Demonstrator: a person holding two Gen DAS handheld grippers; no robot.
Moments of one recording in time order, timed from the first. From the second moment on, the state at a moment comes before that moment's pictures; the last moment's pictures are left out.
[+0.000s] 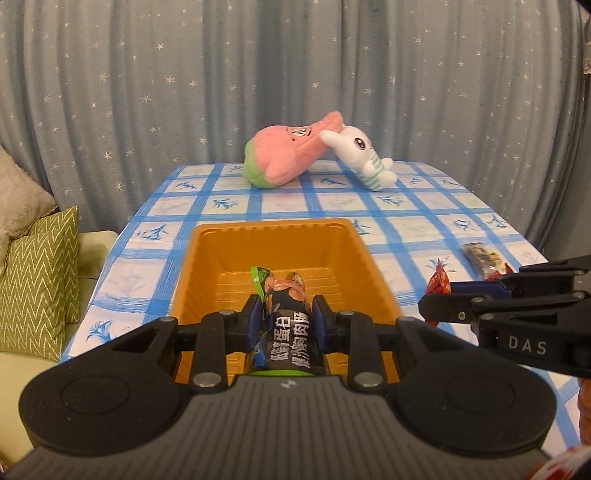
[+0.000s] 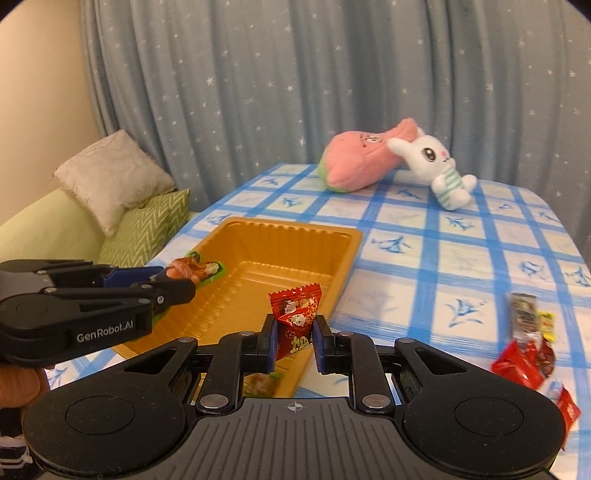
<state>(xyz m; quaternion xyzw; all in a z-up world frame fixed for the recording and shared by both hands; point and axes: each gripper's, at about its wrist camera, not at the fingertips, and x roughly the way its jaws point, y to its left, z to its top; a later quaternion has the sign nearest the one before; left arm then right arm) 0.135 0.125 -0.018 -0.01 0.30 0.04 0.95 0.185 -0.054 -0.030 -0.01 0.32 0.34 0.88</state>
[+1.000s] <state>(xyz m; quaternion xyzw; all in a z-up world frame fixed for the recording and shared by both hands) 0.154 0.163 -0.043 -0.04 0.33 0.05 0.94 0.199 -0.022 -0.049 -0.03 0.34 0.36 0.87</state>
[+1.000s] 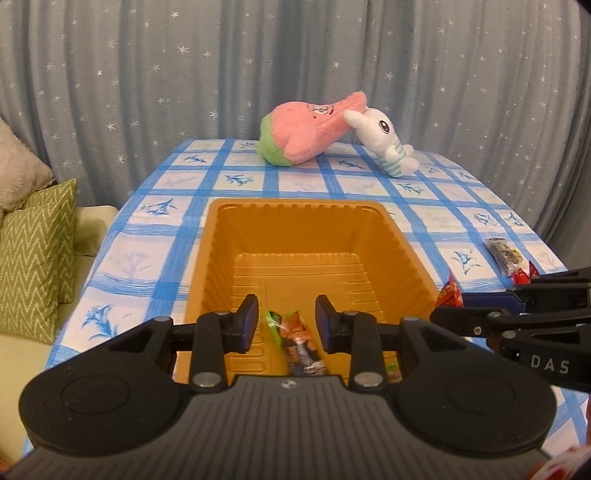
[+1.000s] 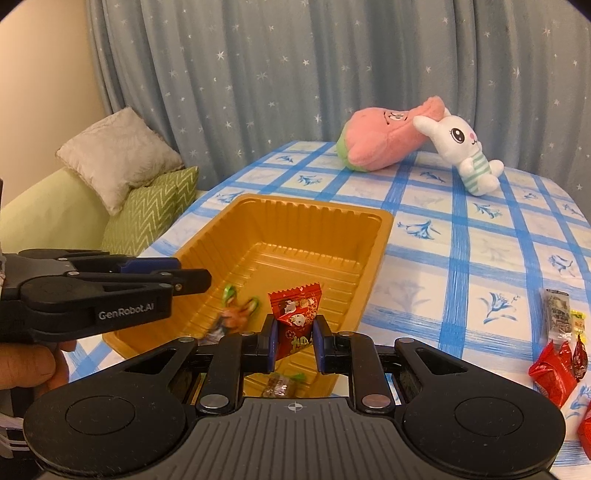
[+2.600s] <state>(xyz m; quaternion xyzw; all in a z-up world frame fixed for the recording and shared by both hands) 0.116 0.104 -0.018 -0.05 0.32 0.02 0.95 0.170 -0.135 -0.034 0.03 0.31 0.26 0.91</state>
